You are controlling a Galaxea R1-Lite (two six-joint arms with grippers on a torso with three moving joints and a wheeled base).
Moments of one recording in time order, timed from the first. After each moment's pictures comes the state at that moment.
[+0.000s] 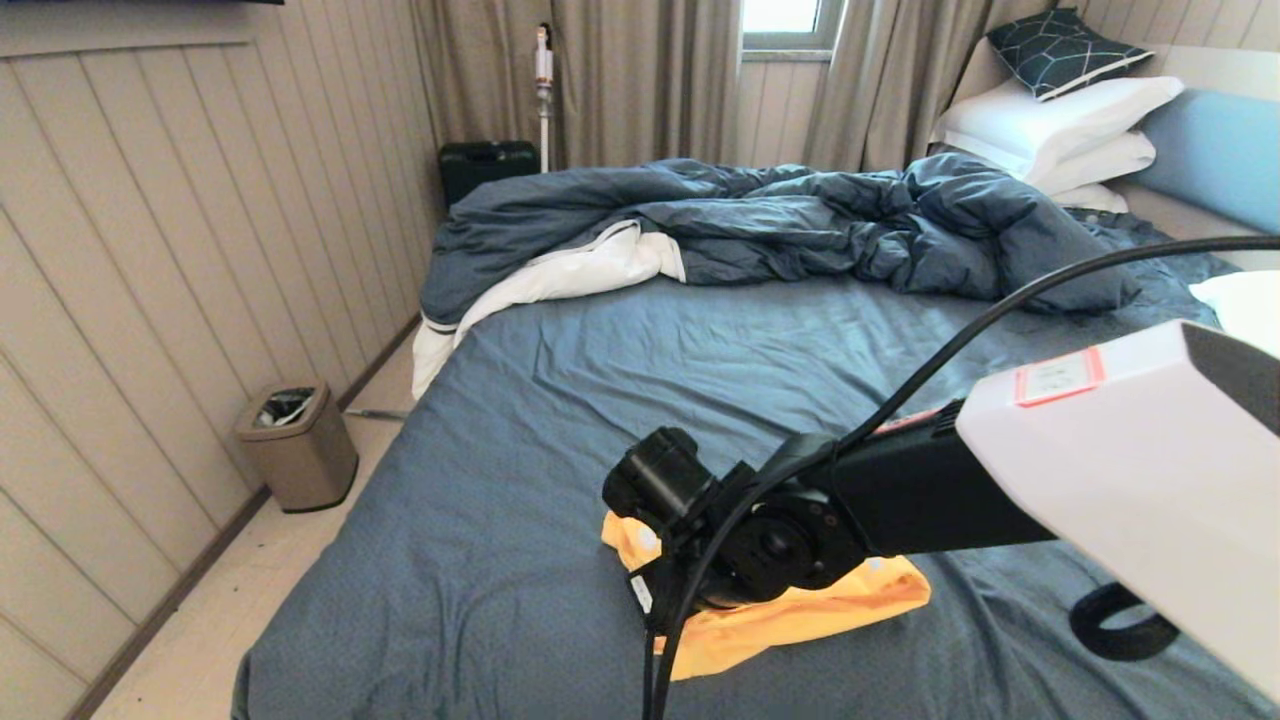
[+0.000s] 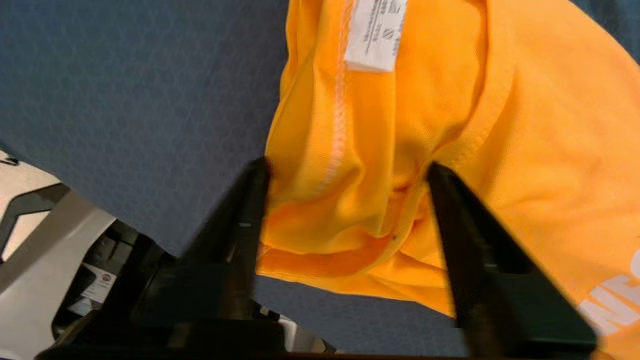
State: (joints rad) left arm 0.00 0.00 0.00 -0.01 0.00 0.01; right arm 0.82 2.14 -1.41 0.31 -0.25 0.25
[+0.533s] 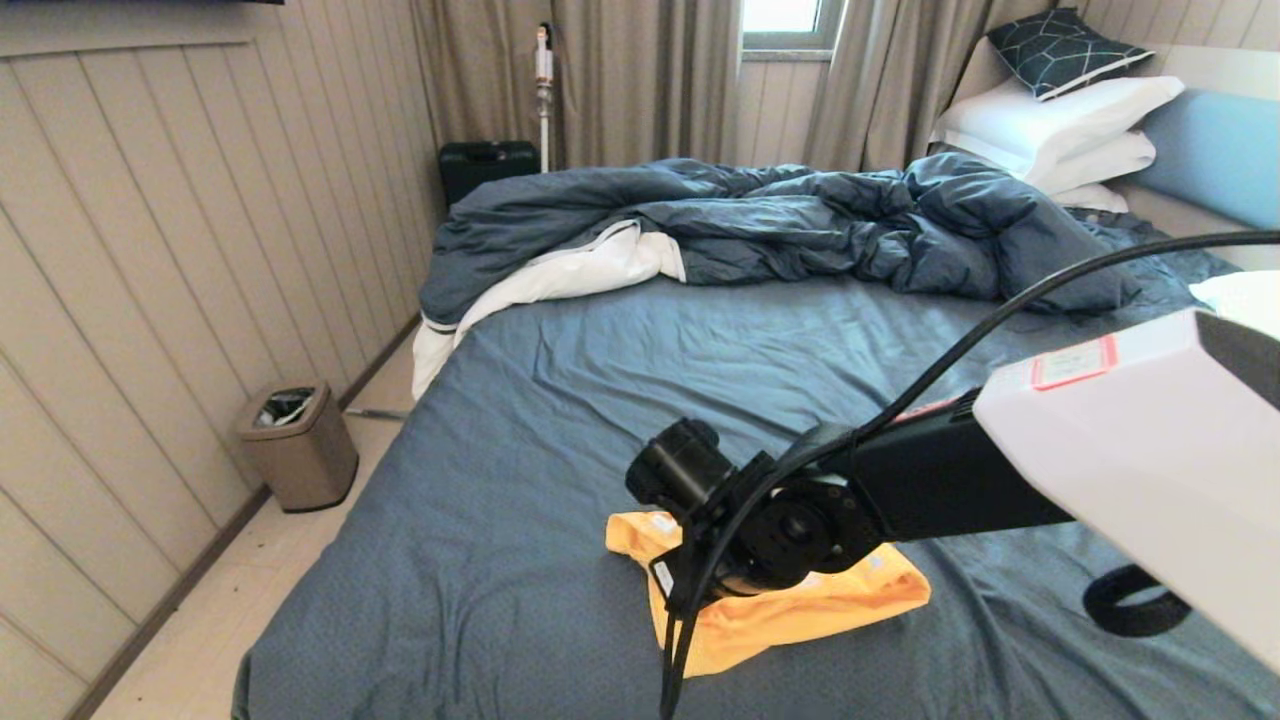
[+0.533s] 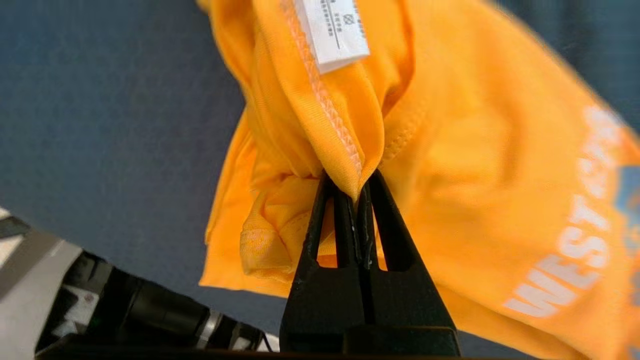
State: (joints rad) left arm 0.00 0.00 0.00 -0.01 0.00 0.01; right arm 0.77 2.12 -1.39 0.31 -0.30 0.25
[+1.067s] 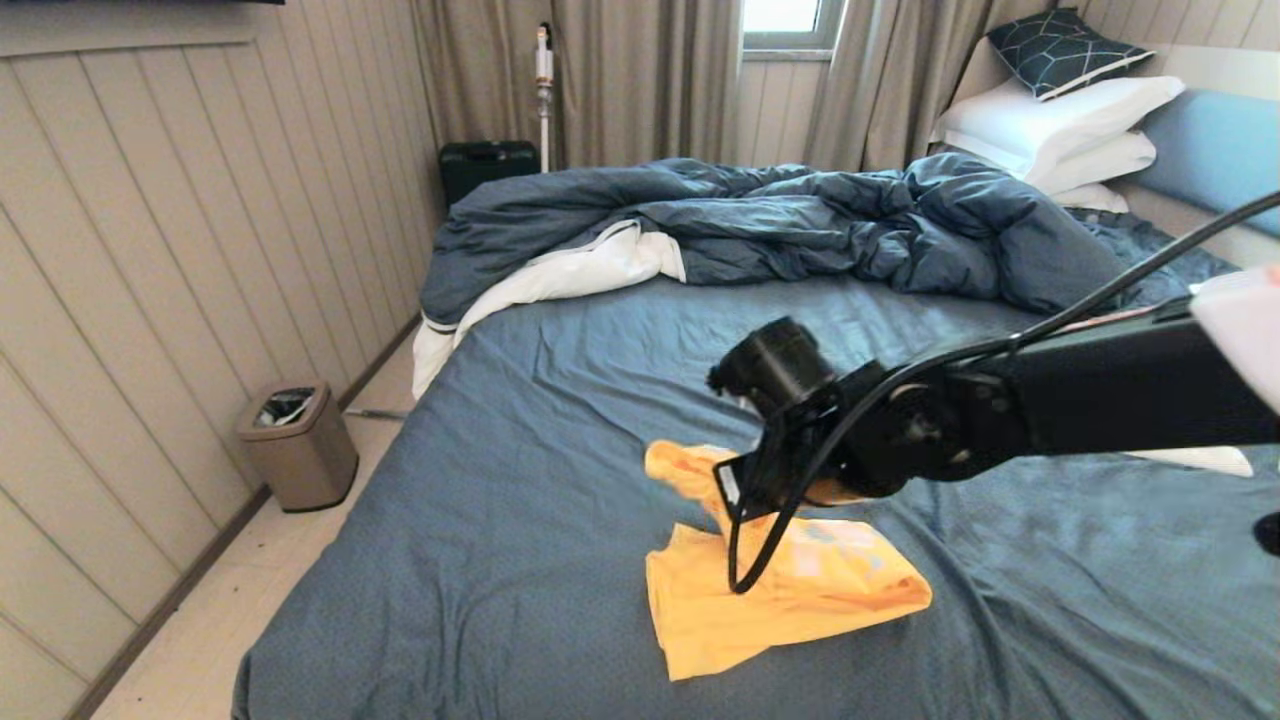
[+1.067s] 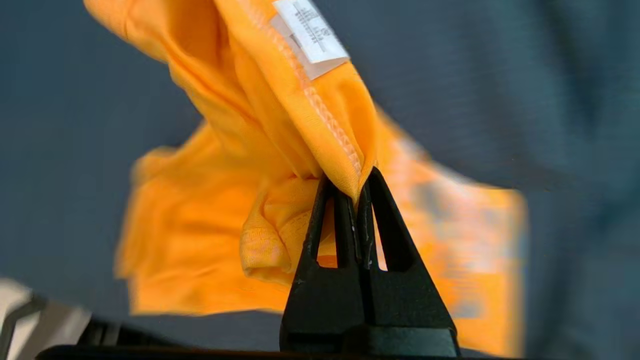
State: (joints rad) left arm 0.00 0.00 0.00 -0.01 0.00 0.01; right arm 0.60 1.96 -1.41 0.31 -0.30 0.23
